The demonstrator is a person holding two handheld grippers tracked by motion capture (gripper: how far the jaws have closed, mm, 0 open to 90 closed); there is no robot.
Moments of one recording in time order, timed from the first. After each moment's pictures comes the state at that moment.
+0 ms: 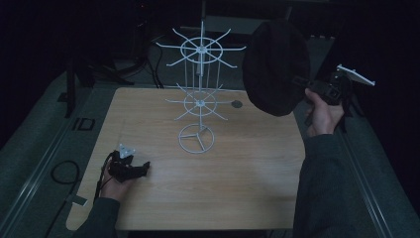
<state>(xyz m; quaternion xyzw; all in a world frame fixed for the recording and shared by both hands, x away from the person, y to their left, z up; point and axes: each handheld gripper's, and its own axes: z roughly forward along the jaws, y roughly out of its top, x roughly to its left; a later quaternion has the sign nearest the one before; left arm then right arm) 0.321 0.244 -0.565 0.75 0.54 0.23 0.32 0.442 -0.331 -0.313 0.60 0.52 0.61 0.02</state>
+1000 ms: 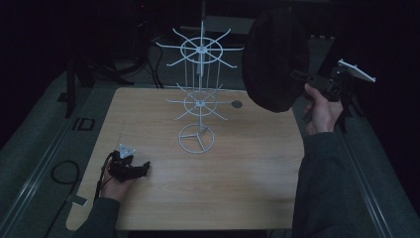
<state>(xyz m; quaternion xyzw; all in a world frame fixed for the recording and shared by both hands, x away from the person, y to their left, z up) 0.321 0.244 -0.565 0.75 0.54 0.23 0.32 0.439 -0.319 -0.298 0.57 0.52 0.63 -0.01</state>
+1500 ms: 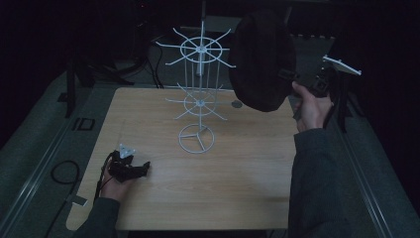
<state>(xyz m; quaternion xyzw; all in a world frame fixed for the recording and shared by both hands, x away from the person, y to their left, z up) 0.321 0.244 -0.565 0.75 0.54 0.23 0.32 0.450 -0.291 -0.298 0.57 0.55 0.61 0.00</state>
